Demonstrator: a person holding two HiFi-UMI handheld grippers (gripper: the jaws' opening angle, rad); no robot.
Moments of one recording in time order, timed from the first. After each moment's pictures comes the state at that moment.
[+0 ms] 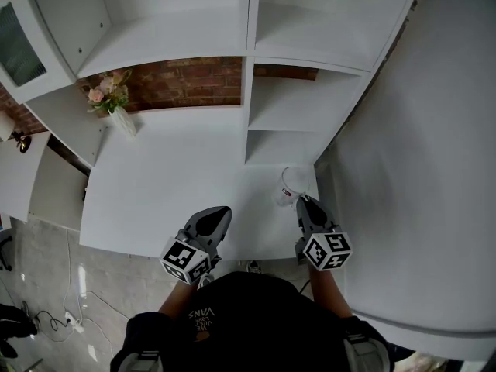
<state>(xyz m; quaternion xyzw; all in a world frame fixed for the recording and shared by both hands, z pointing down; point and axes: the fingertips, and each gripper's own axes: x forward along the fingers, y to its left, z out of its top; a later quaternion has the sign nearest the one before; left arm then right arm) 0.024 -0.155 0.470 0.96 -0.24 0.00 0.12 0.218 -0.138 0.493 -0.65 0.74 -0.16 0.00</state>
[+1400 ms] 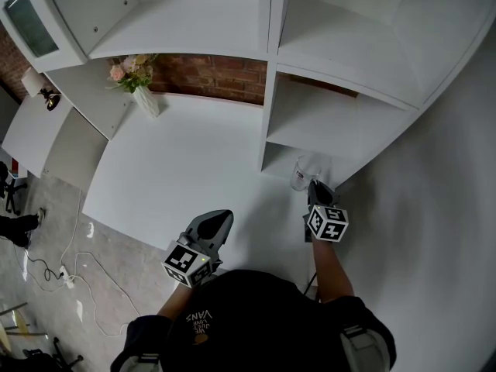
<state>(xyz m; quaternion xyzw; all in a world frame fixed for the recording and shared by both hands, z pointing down) 0.046 -0.193 0.507 0.92 -0.37 0.03 0.13 0.295 -0.297 0.619 -0.63 0.75 -0.19 -0.09</state>
